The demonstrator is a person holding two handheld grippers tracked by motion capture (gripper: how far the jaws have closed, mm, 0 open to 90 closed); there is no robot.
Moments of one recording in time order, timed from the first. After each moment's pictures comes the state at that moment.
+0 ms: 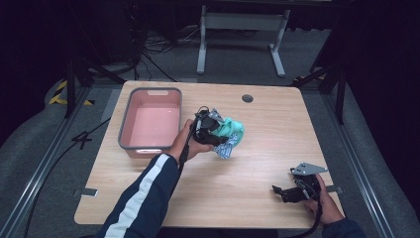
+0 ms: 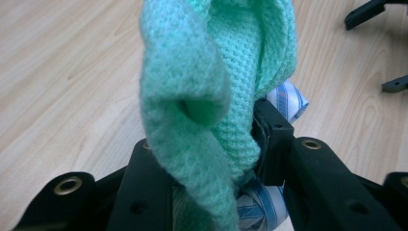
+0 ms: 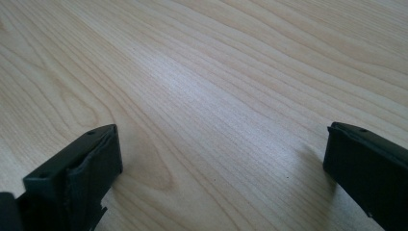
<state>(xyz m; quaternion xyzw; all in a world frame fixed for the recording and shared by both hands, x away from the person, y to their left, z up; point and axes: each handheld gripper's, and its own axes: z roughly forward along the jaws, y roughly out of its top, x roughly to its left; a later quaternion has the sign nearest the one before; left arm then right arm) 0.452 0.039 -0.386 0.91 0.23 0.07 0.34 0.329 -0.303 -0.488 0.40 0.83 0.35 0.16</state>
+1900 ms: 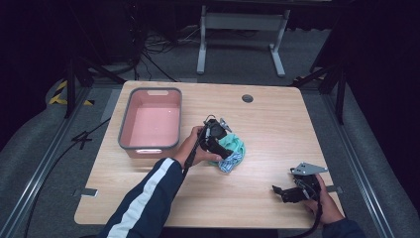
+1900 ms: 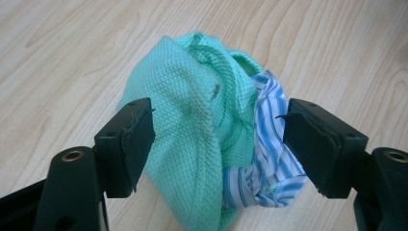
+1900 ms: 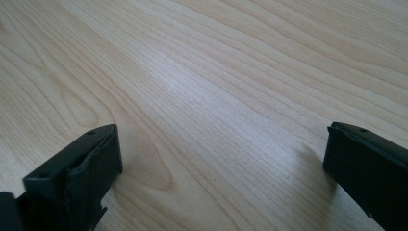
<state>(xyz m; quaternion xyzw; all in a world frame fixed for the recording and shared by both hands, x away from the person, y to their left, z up) 0.444 0.018 -0.406 0.92 0.24 0.07 0.29 0.329 -0.303 -0.488 0.40 0.83 0.35 0.16</state>
